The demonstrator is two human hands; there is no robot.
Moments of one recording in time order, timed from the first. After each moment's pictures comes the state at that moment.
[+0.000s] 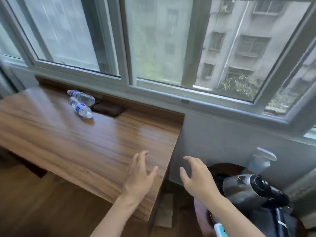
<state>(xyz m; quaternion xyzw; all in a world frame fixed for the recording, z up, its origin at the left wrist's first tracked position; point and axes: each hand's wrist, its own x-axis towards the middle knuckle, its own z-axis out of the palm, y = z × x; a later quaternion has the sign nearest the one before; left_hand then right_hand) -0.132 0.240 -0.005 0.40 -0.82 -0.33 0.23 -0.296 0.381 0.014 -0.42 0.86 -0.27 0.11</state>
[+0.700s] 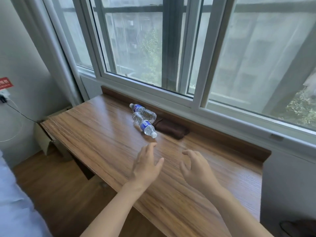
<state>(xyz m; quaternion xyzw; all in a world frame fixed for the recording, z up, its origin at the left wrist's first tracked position) 0.012 -0.037 0.044 0.46 -0.82 -0.24 0.23 -0.161 0.068 0.049 -0.53 0.79 -0.26 0.14</state>
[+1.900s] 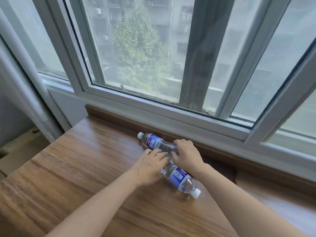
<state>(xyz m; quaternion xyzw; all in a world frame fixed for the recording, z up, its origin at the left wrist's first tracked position) -0.007 -0.456 -0.023 0.10 -0.99 0.02 -0.01 -0.176 -0.354 0.003 -0.52 0.84 -0.14 0.08</state>
